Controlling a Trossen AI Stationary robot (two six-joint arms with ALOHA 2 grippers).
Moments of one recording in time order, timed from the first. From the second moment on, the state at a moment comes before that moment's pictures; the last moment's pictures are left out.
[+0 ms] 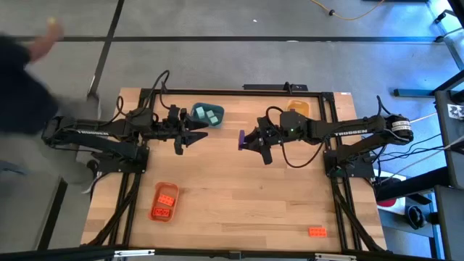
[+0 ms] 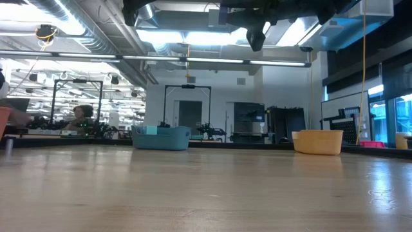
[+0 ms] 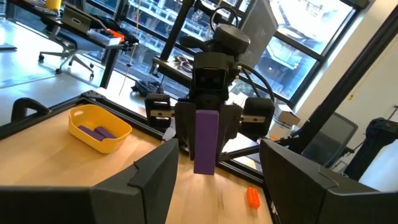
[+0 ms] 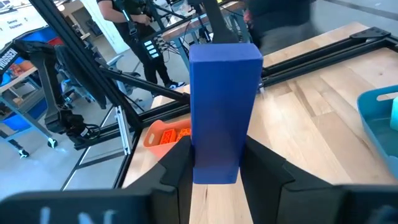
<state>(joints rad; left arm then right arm) 0.04 0.86 0.67 0.27 -0.04 -0.47 -0.06 1.35 0.87 0.26 -0.21 0.38</state>
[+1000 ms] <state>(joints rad) 0.04 0.86 0.67 0.27 -0.04 -0.46 -0.75 1.35 0.95 -0.90 0.18 0.58</state>
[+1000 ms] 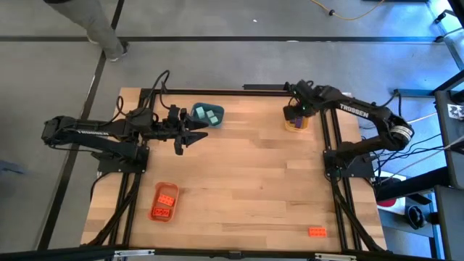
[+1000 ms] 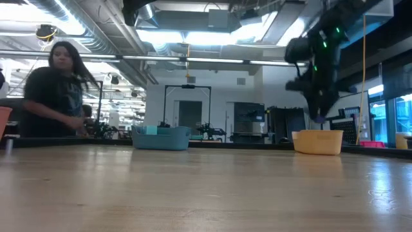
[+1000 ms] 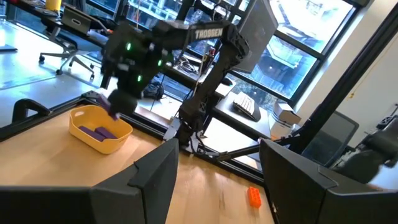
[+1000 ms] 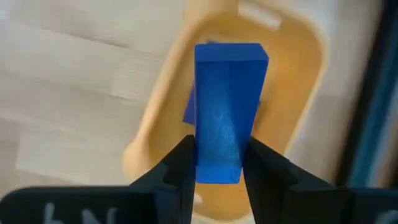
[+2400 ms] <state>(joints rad) 0.04 0.86 0.67 0.27 -0.04 -0.46 -0.66 1.06 0.92 -0.51 -0.18 0.44</state>
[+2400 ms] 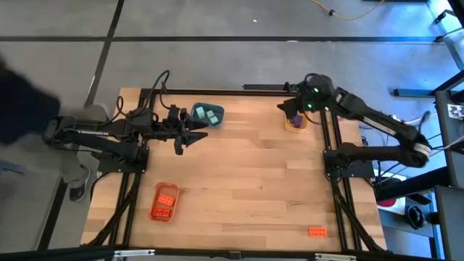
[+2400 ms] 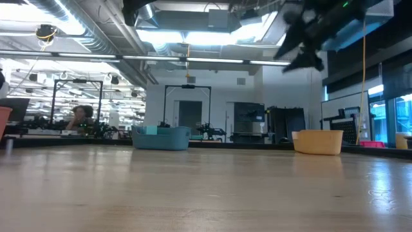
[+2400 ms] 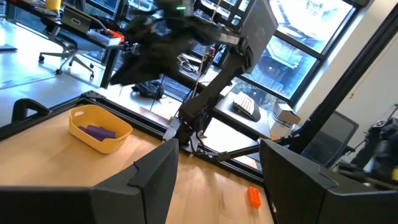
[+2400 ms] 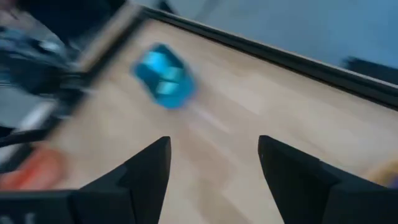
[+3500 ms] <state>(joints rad) 0.04 0.86 0.67 0.27 -0.04 -0.46 -0.17 0.85 0.76 0.08 -0.28 0.67</state>
